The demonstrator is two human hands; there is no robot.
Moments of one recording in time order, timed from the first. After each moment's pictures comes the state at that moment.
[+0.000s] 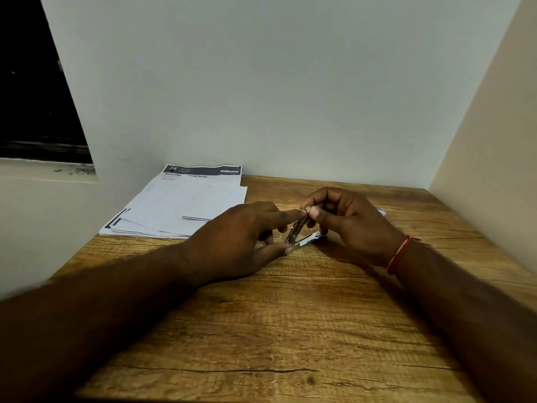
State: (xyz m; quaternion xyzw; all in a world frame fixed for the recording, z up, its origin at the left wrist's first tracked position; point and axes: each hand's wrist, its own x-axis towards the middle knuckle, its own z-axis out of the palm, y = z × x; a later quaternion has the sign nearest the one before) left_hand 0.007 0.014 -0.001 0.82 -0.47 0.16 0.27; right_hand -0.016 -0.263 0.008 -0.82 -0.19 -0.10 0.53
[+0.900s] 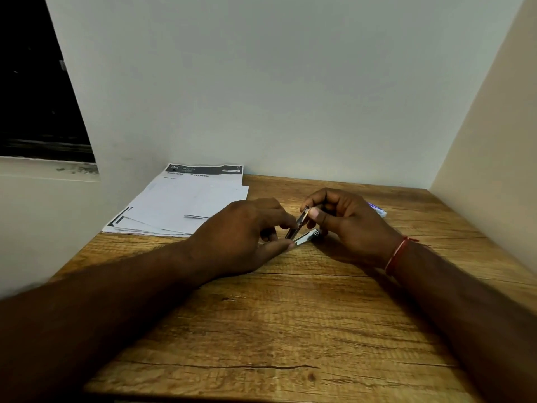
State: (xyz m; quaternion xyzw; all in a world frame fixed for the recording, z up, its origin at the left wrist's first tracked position) left_hand 0.009 0.012 0.000 0.81 -0.47 0.19 0.29; right_hand -0.008 -0.264 -0.001 -0.82 -0.19 -0.10 0.53
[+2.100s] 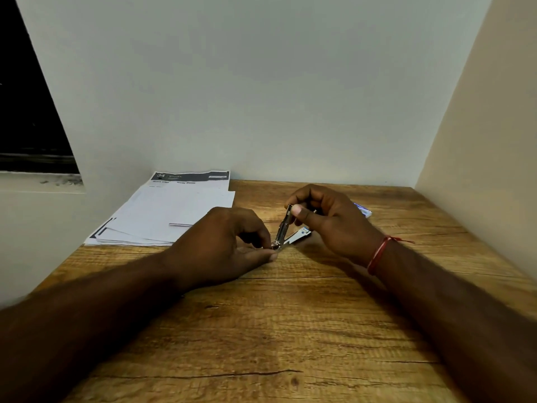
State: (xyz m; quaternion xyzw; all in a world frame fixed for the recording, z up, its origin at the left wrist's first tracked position) left_hand 0.005 0.019 -0.002 0.82 -0.43 0.14 0.35; right_hand -0.019 -0.256 0.009 -0.85 -0.18 -0.16 0.47
